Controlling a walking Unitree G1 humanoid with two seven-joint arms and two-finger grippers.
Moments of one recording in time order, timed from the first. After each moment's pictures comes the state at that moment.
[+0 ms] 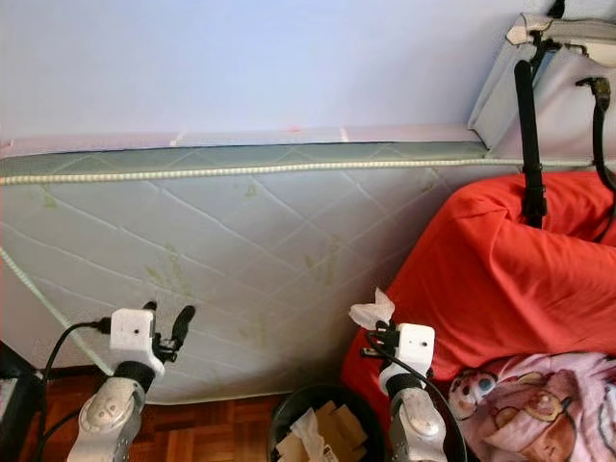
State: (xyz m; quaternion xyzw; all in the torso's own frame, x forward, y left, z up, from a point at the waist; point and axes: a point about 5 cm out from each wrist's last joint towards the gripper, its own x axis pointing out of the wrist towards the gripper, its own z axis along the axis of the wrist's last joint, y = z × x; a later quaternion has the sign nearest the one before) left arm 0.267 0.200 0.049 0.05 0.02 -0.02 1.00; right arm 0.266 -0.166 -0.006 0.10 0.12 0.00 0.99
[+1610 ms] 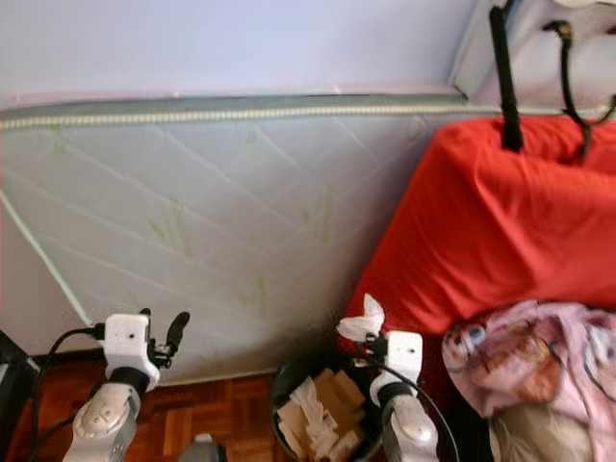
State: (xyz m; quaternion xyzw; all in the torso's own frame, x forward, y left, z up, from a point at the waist) left arm 0.256 0.207 0.045 0.04 0.04 0.00 1.00; right arm 0.259 -0.153 -0.020 0.09 0.18 0.03 0.98
